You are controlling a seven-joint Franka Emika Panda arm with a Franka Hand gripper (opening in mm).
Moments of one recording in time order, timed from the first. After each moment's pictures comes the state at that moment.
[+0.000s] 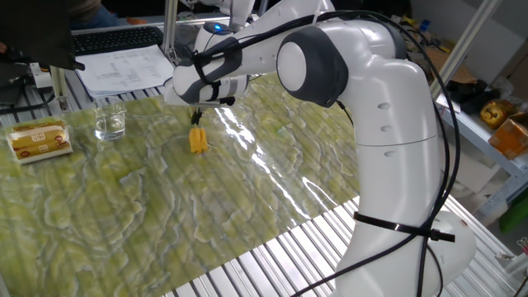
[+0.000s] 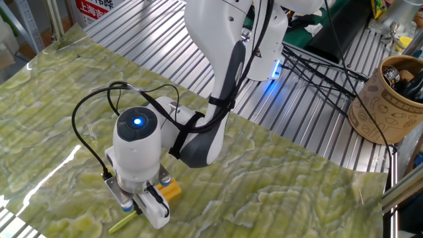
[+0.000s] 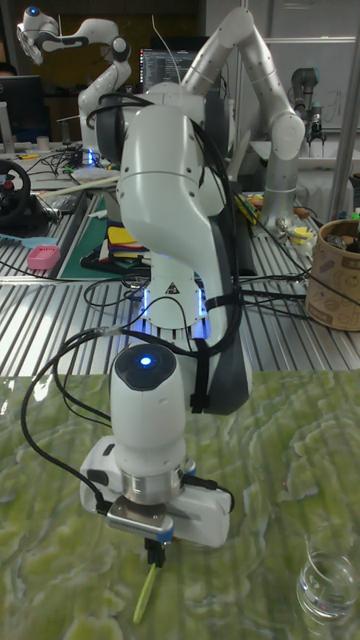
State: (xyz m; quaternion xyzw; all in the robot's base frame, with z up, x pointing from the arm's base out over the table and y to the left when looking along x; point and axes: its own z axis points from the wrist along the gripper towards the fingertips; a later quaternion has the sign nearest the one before) arm 0.686 -0.021 0.065 0.15 0.99 0.01 0.06
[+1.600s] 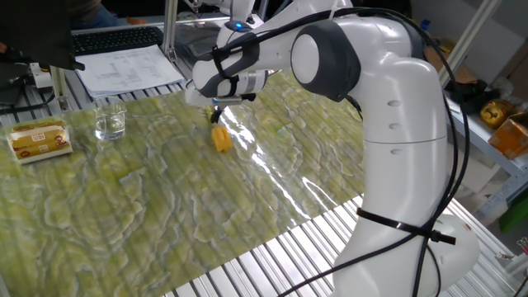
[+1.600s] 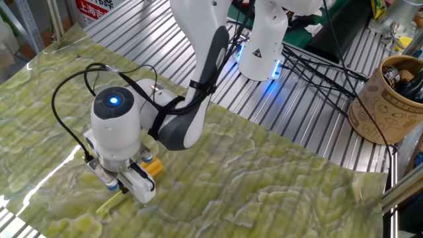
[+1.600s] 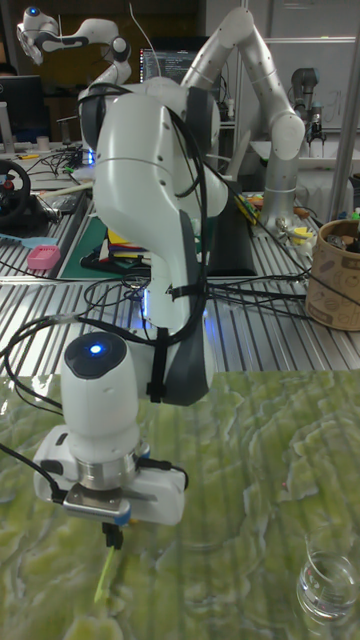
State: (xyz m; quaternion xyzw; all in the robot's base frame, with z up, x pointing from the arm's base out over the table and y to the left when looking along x) arm 0.667 -0.082 0.075 0.10 0.99 0.00 0.04
